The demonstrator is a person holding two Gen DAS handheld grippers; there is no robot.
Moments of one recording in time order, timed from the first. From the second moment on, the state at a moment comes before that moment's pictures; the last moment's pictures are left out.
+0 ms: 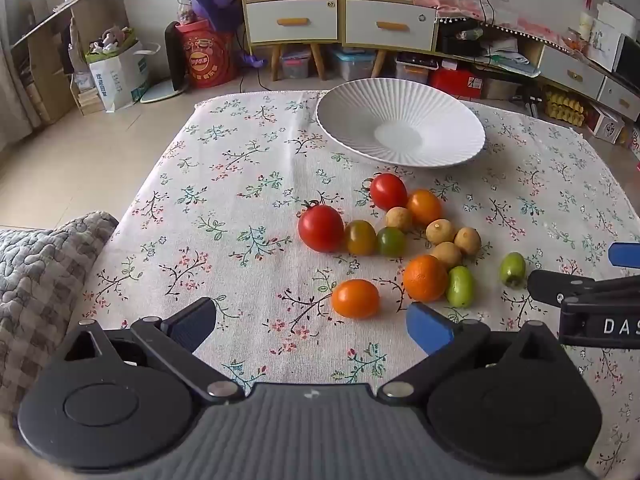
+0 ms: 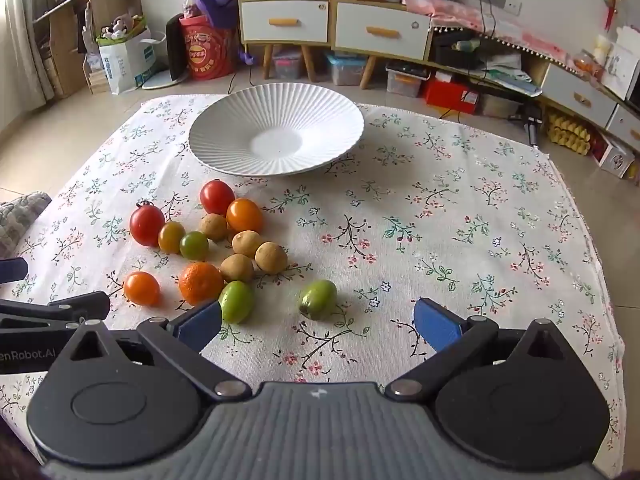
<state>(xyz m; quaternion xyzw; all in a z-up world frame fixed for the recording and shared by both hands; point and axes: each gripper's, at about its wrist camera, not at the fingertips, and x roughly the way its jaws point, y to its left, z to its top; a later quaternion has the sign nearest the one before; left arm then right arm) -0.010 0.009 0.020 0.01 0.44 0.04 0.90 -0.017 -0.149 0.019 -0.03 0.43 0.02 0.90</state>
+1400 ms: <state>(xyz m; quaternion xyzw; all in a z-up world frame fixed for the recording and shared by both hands) -0.009 0.010 0.019 0.01 0.44 0.04 0.89 -0.017 -0.149 0.020 -0.03 0.43 0.02 0.90</state>
